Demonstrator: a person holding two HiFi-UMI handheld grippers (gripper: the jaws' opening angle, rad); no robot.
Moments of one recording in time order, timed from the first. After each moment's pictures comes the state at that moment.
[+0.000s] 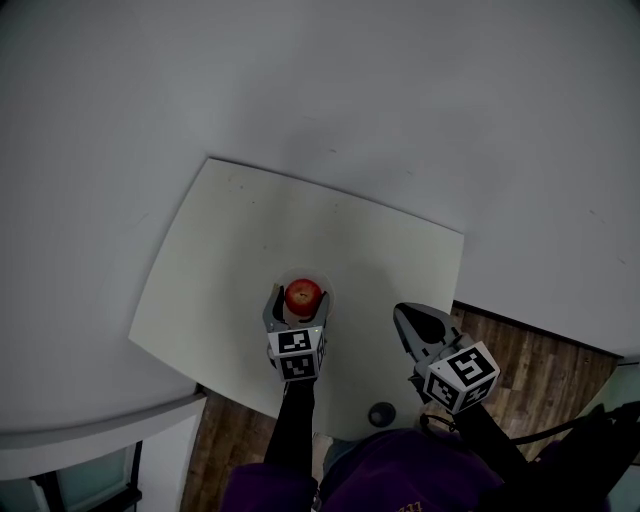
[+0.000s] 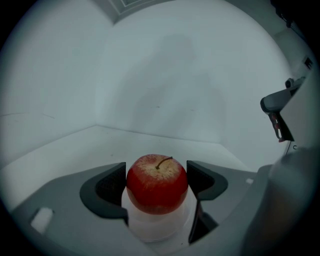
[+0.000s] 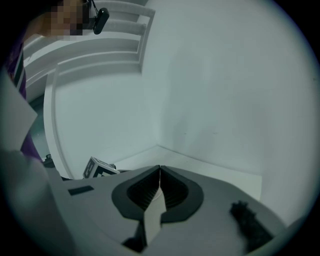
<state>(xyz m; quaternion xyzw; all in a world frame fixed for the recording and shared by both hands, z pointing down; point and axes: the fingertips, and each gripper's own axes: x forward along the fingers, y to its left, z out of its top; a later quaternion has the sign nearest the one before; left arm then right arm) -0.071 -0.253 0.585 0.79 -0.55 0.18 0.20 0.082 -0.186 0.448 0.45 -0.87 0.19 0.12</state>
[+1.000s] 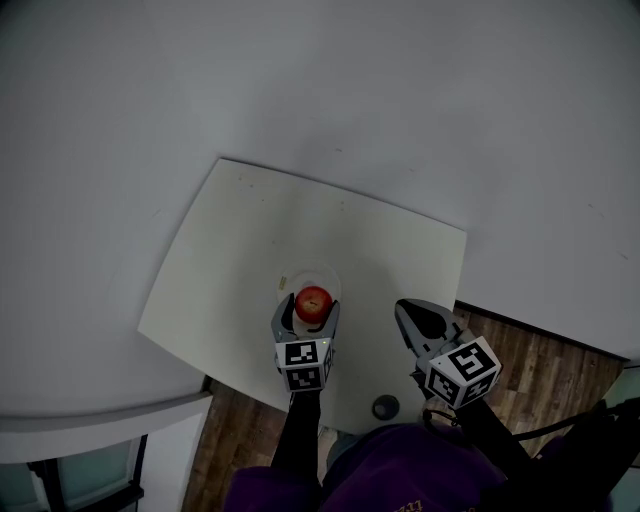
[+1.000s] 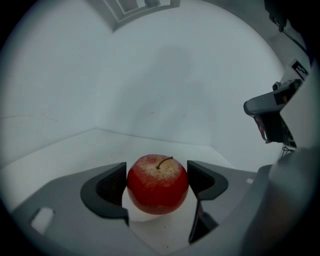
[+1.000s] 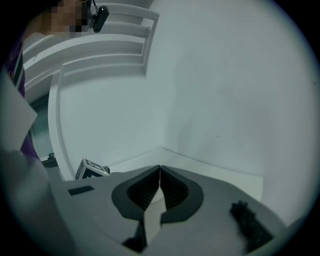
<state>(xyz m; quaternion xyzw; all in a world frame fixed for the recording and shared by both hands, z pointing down) -0.065 -0.216 0.565 0.80 -0.55 0.16 0.19 0.075 -0.173 0.439 0.44 -0.88 0.17 0.11</state>
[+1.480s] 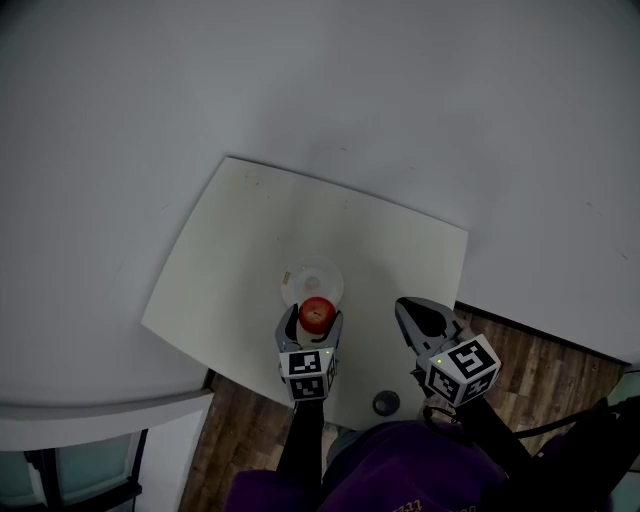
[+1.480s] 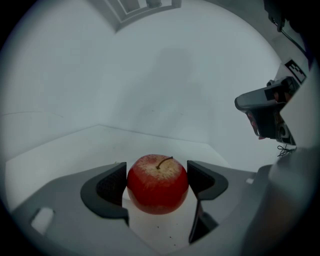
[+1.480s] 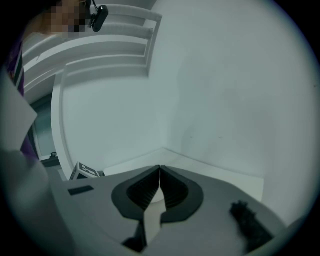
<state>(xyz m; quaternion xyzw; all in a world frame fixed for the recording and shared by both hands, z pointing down) -0.066 -0.181 0.567 0.79 -0.55 0.16 0.20 0.071 -0.162 0.433 0.43 -0.88 0.17 0.11</state>
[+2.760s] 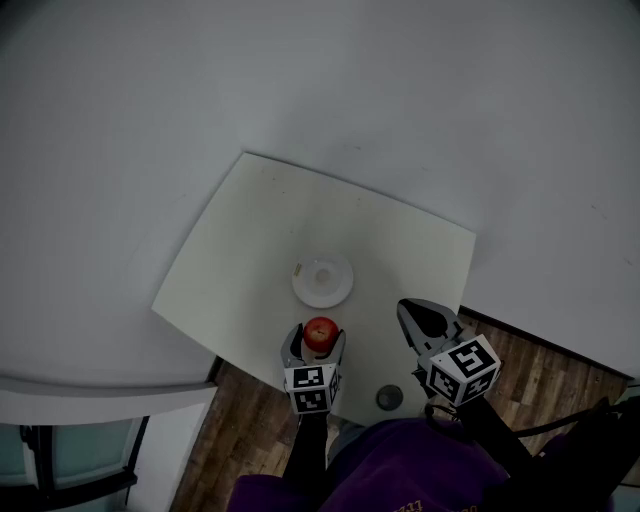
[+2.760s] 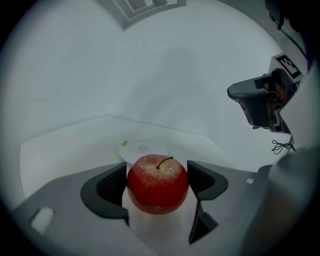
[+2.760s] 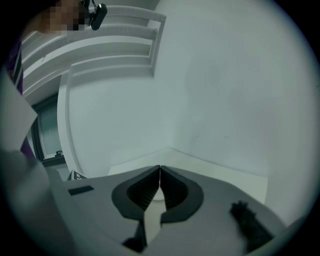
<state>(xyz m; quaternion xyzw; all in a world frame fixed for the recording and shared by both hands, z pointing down) -0.081 -0.119 0.590 0.77 -0.57 0.17 0.24 0.058 -0.141 0.431 0.41 -0.89 0.16 0.11</state>
